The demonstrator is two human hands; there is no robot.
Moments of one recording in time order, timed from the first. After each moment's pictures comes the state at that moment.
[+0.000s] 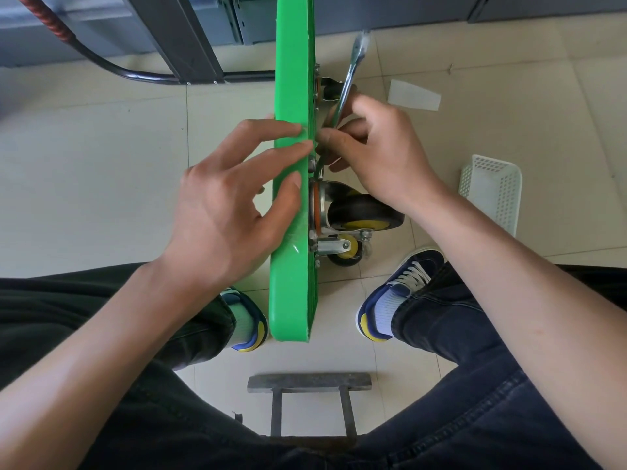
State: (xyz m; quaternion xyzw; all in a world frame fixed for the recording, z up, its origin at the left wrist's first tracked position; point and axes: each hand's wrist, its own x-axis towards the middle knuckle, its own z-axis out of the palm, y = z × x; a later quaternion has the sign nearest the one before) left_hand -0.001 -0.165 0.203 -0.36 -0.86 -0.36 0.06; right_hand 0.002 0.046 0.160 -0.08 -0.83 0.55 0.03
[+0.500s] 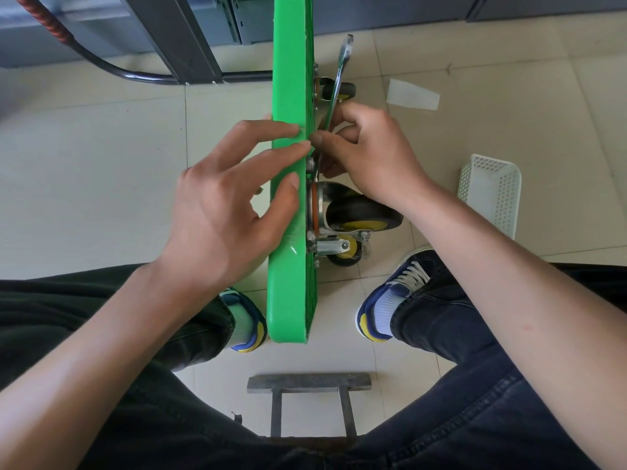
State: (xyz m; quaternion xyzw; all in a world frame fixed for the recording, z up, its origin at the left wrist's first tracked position) left_hand 0.000 -0.166 0.202 -0.36 -0.86 -0.36 0.05; right_hand -0.004 0.043 0.153 -0.10 -0.82 0.57 0.00
